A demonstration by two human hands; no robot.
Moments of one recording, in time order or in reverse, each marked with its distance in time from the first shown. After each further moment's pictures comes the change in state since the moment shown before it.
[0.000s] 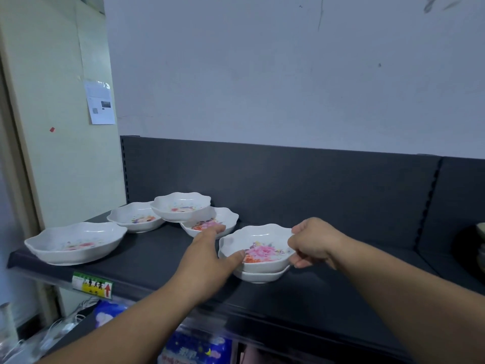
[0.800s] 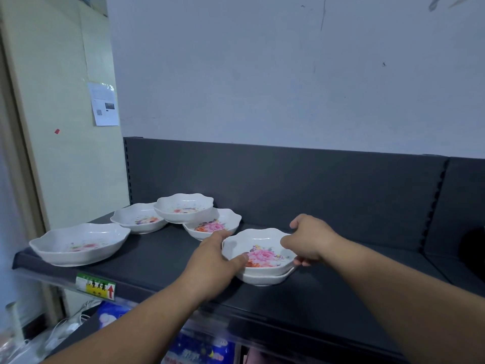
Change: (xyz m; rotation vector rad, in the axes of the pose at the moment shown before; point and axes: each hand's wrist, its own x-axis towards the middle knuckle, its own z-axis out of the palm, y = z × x) left_hand 0.011 -0.008 0.008 -0.031 -0.076 -0.098; right_hand -0.015 -0.021 0.007 -0.278 0.072 -0.018
